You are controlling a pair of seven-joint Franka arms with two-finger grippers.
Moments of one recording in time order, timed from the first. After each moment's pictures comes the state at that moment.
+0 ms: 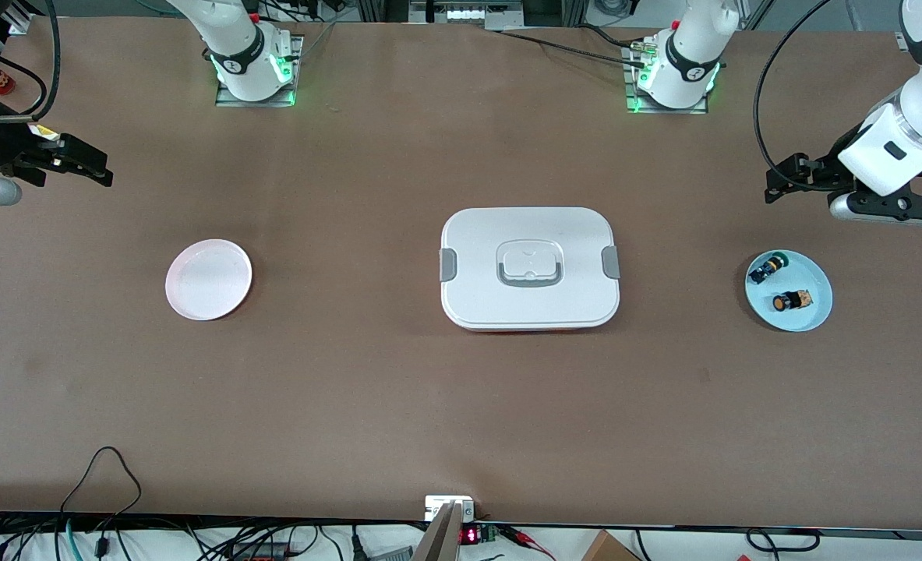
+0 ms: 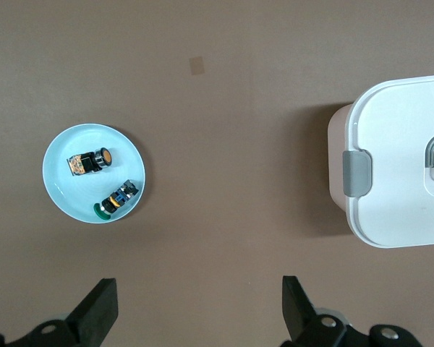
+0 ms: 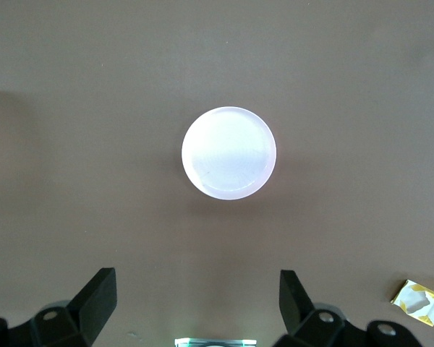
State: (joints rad) left arm -0.05 -0.07 0.01 -1.82 -0.03 1.69 0.02; right arm 0.02 0.01 -0.01 -1.60 0.00 1.52 0.00
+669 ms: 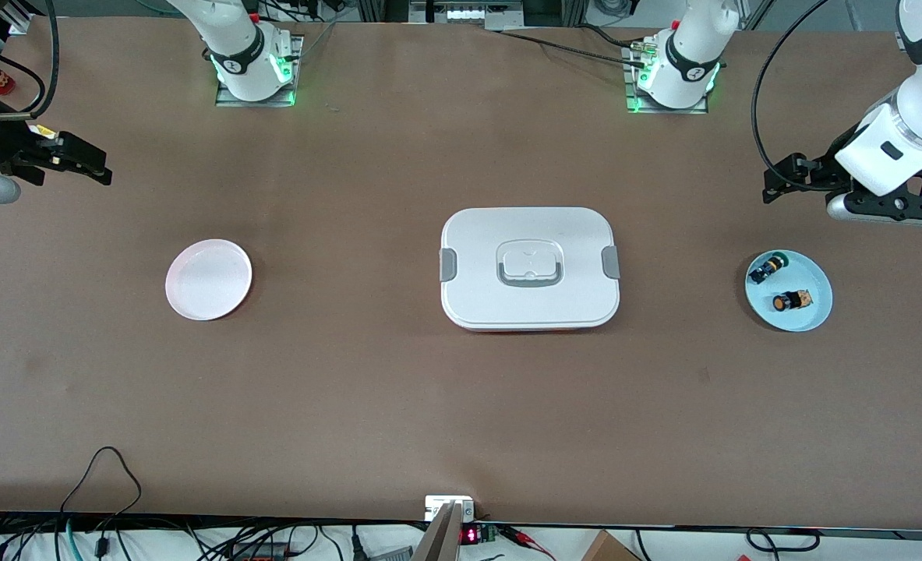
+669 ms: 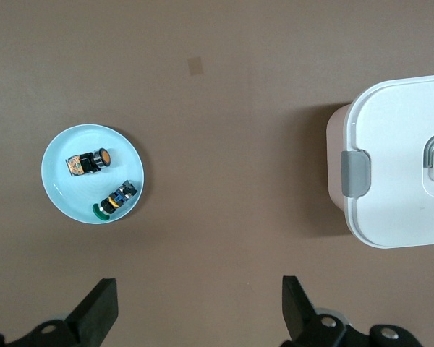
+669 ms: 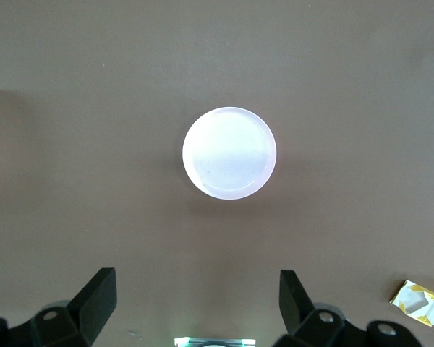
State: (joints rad) left arm -0.05 -0.07 0.01 -1.82 -0.03 1.69 0.02; right arm 0.02 0.01 0.00 -1.60 0.00 1.51 0.00
